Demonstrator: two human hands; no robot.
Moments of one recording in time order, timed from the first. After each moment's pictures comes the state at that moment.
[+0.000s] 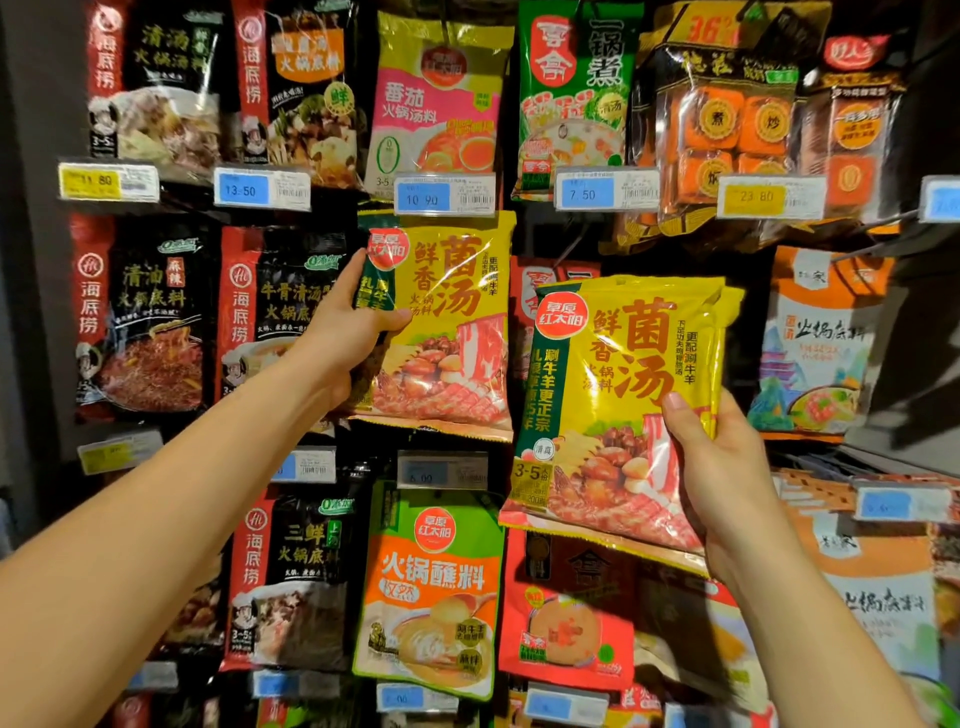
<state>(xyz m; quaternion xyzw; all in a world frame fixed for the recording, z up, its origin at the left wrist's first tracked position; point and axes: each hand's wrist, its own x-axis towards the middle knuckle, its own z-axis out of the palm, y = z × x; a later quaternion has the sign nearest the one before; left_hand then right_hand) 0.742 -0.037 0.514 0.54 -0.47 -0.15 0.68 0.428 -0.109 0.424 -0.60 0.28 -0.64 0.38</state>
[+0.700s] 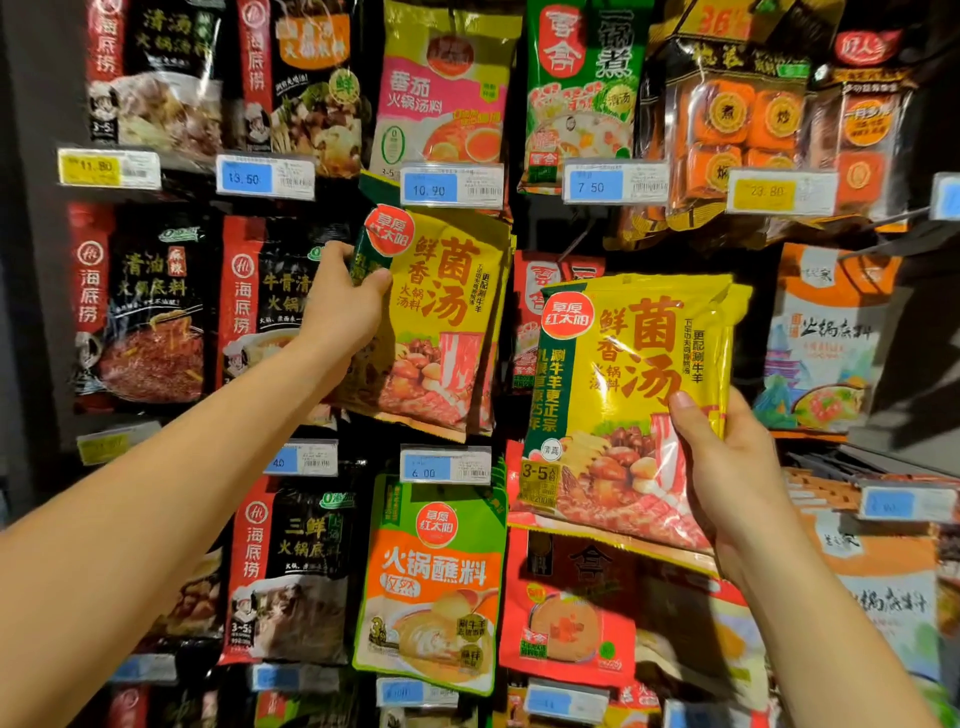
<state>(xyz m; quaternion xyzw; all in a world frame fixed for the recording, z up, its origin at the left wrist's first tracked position) 0.747 -0.048 0.524 0.59 -0.44 0.02 0.68 0.426 -0.111 0.421 -0.60 0.28 -0.64 0.37</state>
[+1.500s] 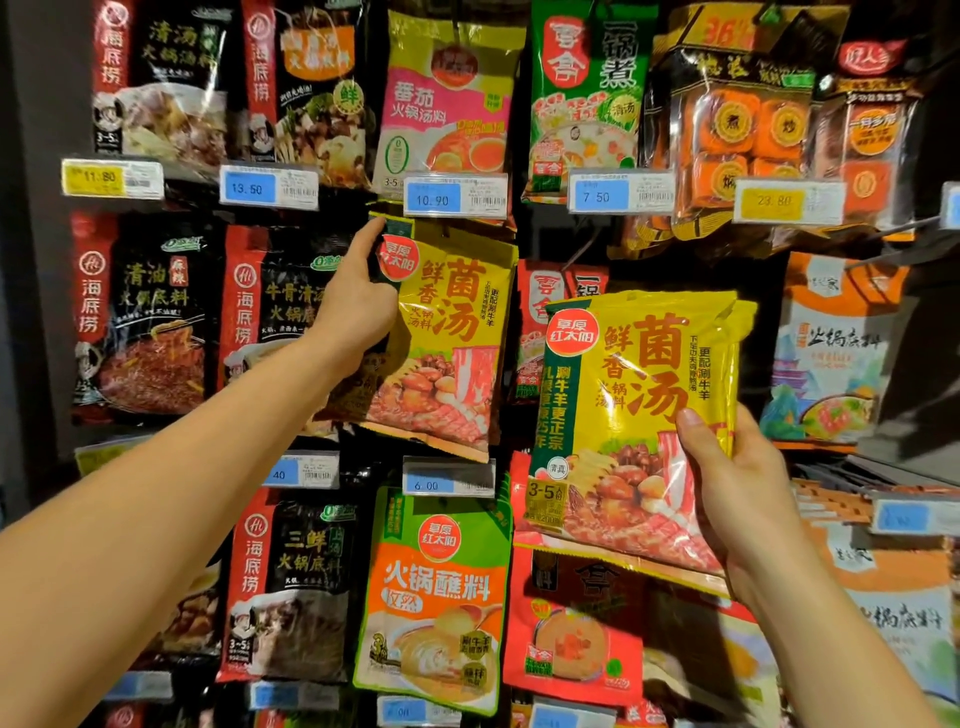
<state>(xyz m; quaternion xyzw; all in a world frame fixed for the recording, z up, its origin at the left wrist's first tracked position) 0.751 -0.058 0.538 0.59 -0.50 0.02 0.63 0.426 -0.115 0.416 -0.61 0.28 -0.64 0.38</state>
